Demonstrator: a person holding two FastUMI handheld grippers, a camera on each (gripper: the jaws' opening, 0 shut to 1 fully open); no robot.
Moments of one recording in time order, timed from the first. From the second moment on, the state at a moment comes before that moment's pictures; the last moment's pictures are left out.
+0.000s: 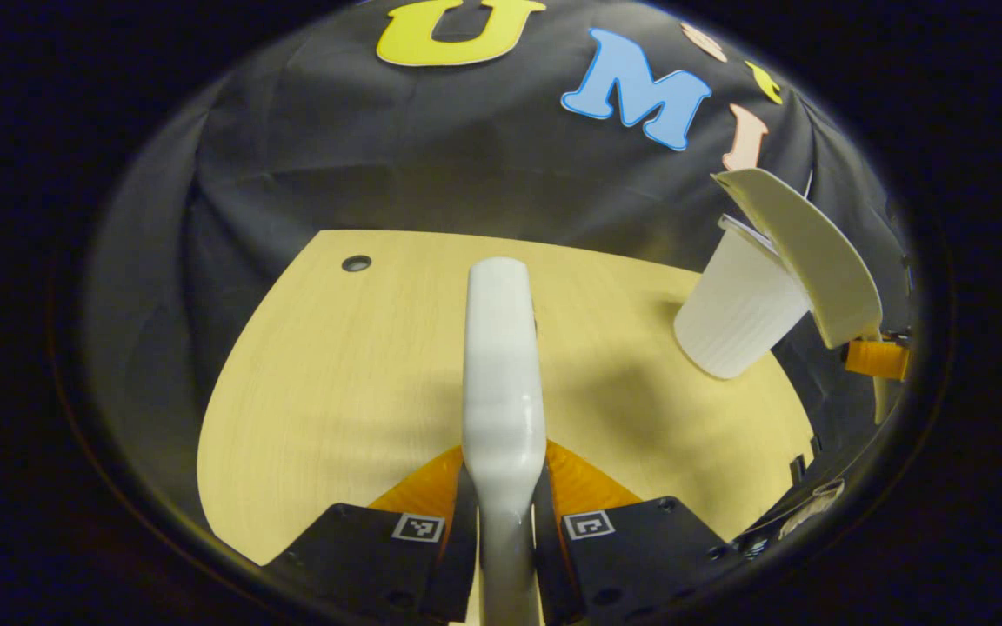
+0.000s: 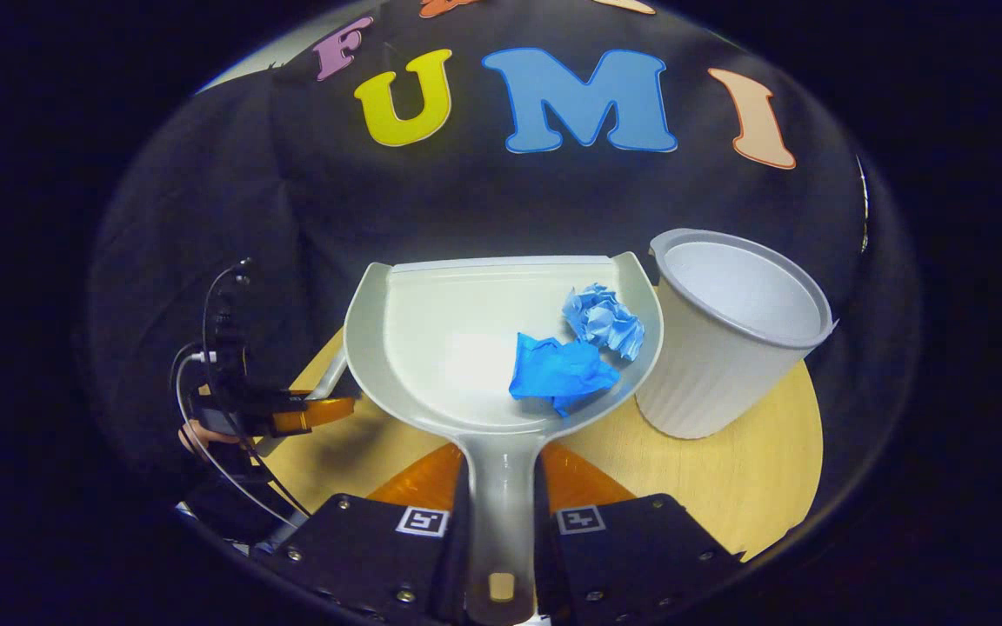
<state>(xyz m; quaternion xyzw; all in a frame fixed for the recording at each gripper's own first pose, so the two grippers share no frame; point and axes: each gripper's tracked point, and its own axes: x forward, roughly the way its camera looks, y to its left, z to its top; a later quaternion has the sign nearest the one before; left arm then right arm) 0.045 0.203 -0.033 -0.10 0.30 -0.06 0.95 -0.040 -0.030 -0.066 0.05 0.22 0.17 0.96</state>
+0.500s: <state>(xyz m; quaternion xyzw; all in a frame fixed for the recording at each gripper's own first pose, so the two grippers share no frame) 0.035 0.226 -0.006 -0.09 0.27 -0.03 0.96 -0.006 -0.073 0.006 0.23 0.16 0.14 0.95</state>
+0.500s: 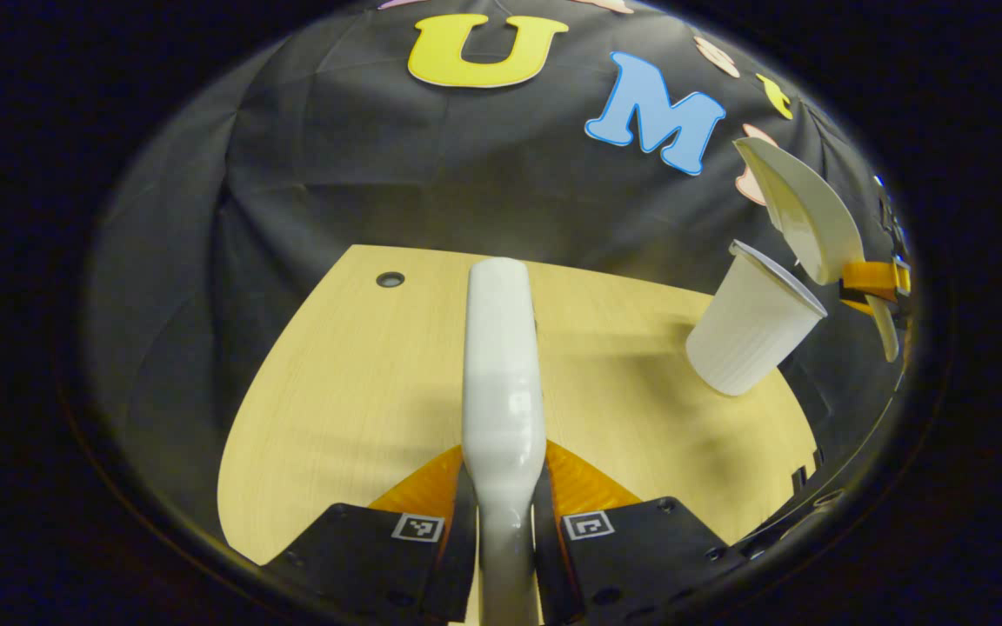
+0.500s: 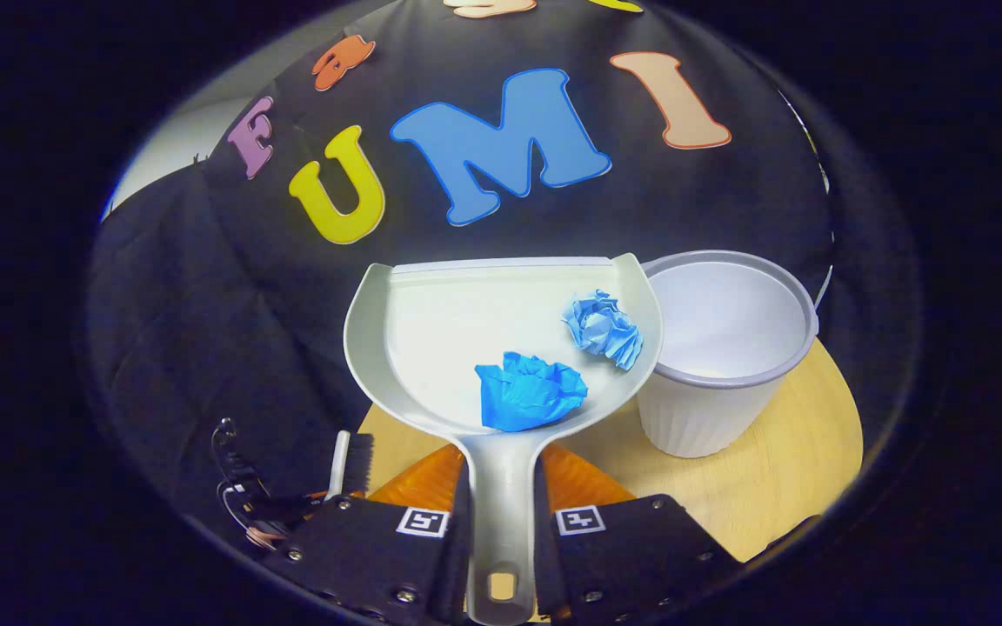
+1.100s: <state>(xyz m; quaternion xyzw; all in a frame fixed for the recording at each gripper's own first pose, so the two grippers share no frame) 0.028 0.207 -0.003 -0.05 0.27 -0.04 0.96 0.011 -0.138 0.041 0.56 0.10 0.14 0.81</state>
